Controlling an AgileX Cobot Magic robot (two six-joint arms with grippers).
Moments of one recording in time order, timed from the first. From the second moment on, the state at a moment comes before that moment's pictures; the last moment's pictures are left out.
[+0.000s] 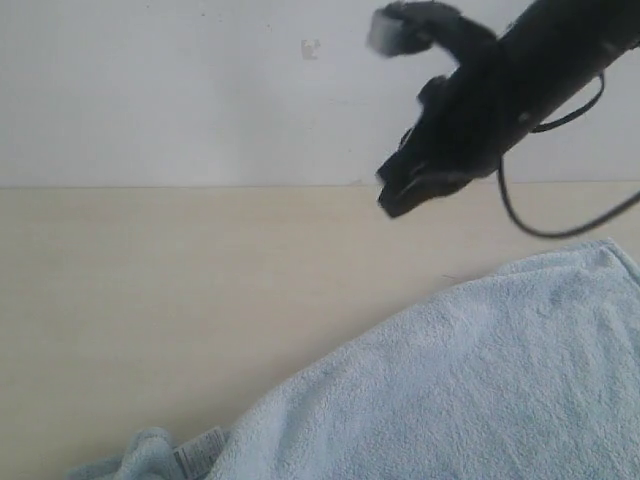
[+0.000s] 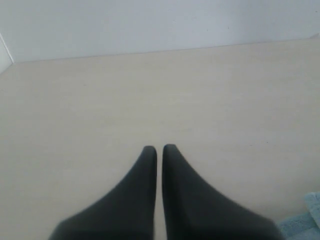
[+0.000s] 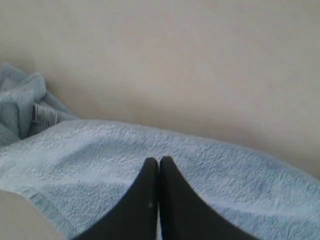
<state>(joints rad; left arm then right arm) 0.09 0.00 0.00 -0.01 0.35 0.10 0.42 1.61 -1.39 0.41 0.97 -0.61</state>
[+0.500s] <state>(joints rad) 0.09 0.00 0.00 -0.01 0.35 0.10 1.18 1.74 -1.17 0.15 0.64 -0.18</state>
